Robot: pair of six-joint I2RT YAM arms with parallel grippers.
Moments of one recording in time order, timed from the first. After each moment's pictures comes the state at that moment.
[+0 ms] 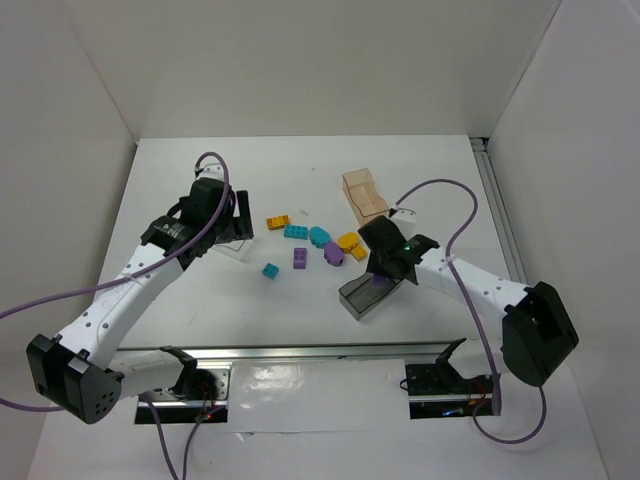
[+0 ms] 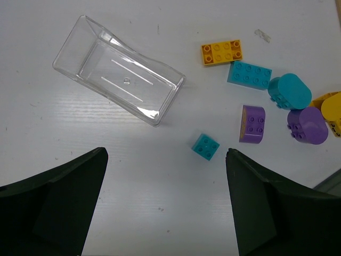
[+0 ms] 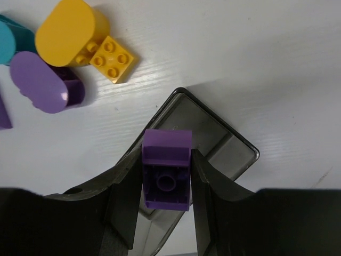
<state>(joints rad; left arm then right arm) -0.43 1.17 1.14 -0.73 -0.34 -0.43 0.66 1.30 0.87 -0.61 0.43 0.82</state>
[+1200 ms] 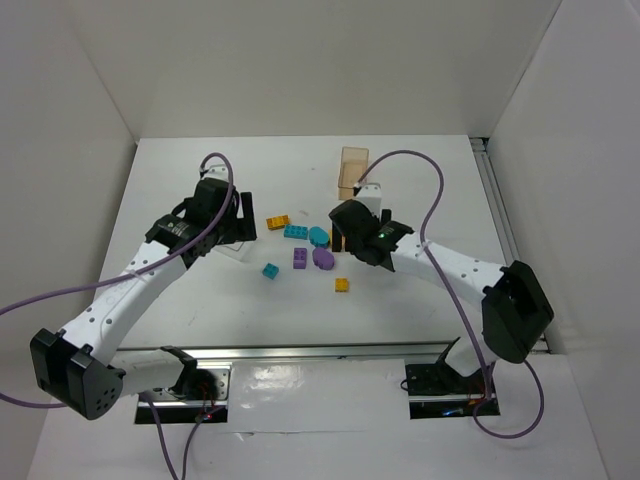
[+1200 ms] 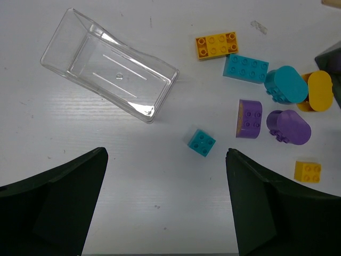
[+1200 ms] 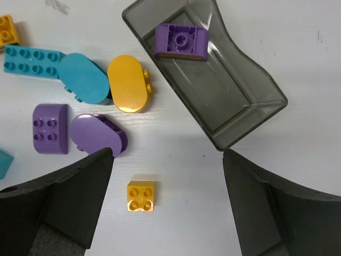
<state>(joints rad) -0.44 1.20 1.14 -0.73 -0.33 -0.43 0.76 1.48 1.07 -0.48 0.57 0.61</state>
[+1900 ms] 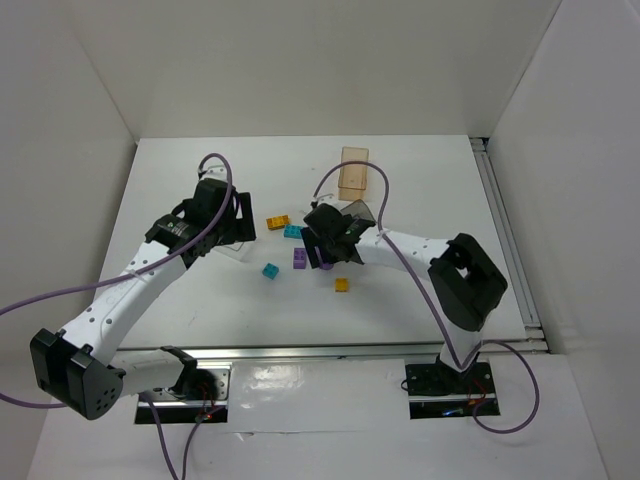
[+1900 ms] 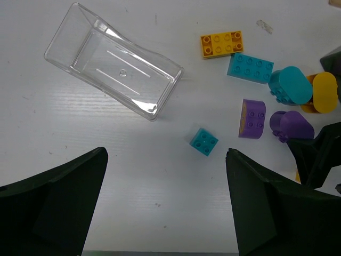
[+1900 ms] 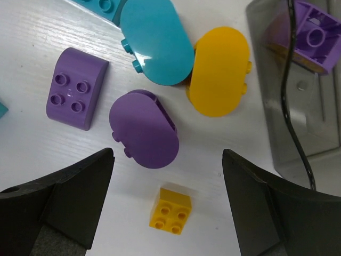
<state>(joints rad) -0.44 1.20 1.14 -0.74 -0.34 -0.45 0.80 1.77 1.19 -0.40 0.33 0.39</state>
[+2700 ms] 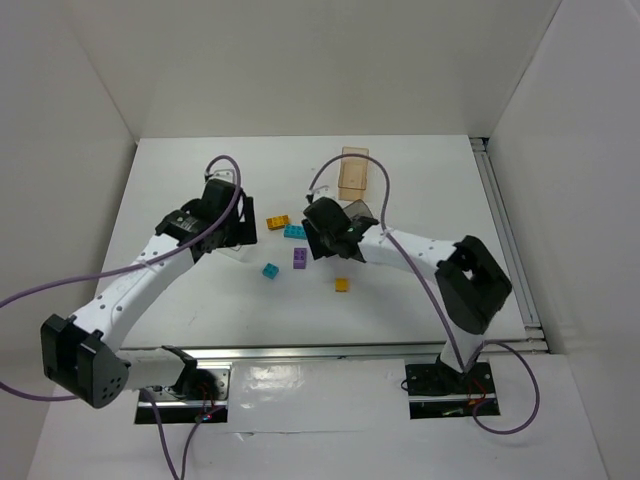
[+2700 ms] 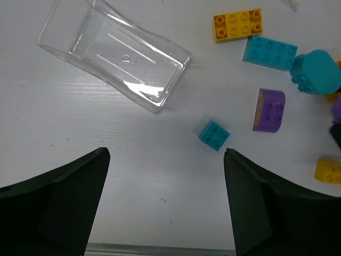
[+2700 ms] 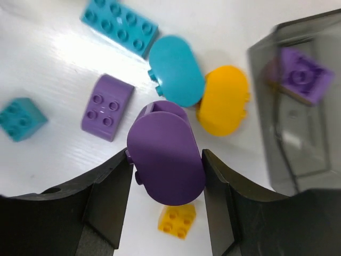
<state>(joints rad) -0.44 1.24 1.14 -0.76 -0.35 -0.46 0.80 1.77 1.21 -0.34 0.29 0.32</state>
